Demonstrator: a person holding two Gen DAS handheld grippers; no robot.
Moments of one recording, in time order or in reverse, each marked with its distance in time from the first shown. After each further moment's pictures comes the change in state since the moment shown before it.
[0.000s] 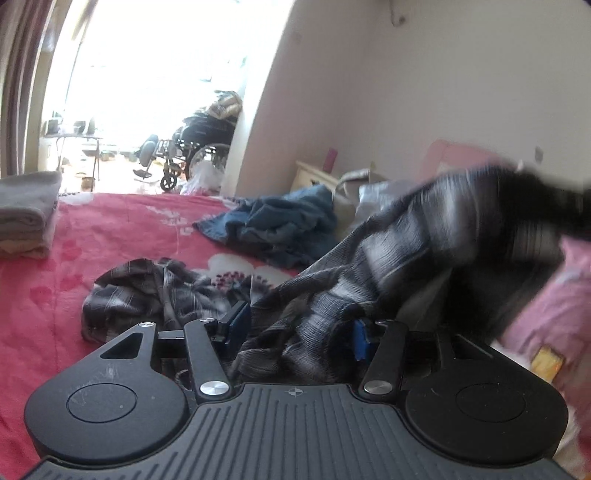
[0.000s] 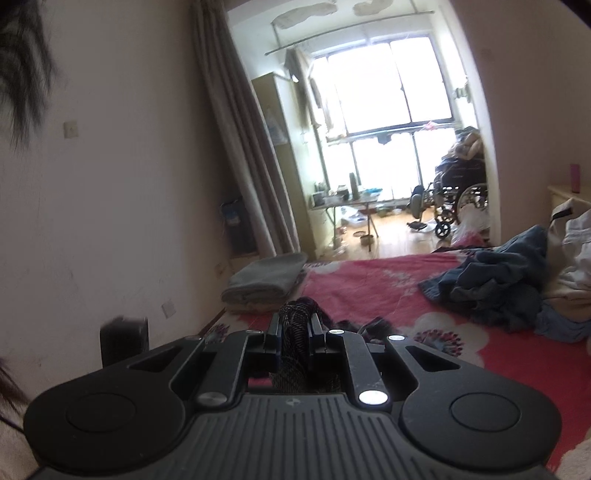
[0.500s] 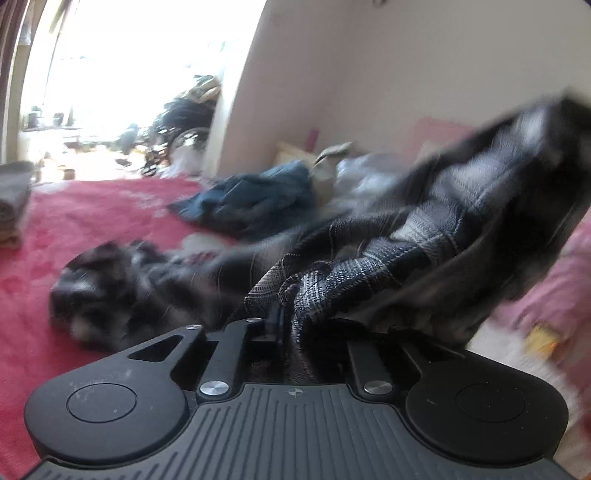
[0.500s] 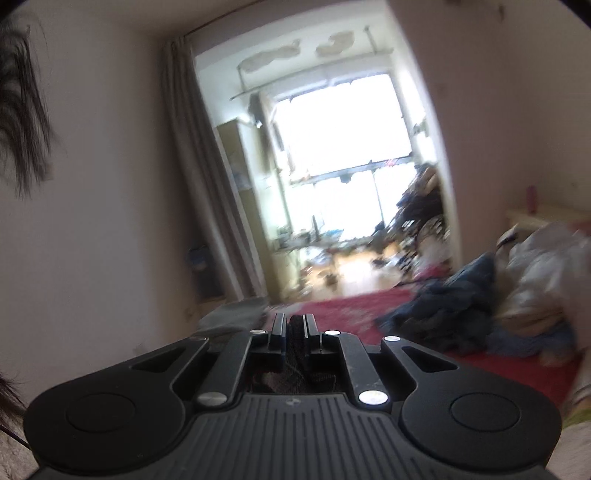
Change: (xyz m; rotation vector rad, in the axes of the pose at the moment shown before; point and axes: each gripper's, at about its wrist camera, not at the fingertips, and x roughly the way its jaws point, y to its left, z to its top) left arm 0.010 -0.025 0.000 0.022 0.027 -0.101; right arm -0.091 -0.033 0.021 0.027 -0.192 -0.149
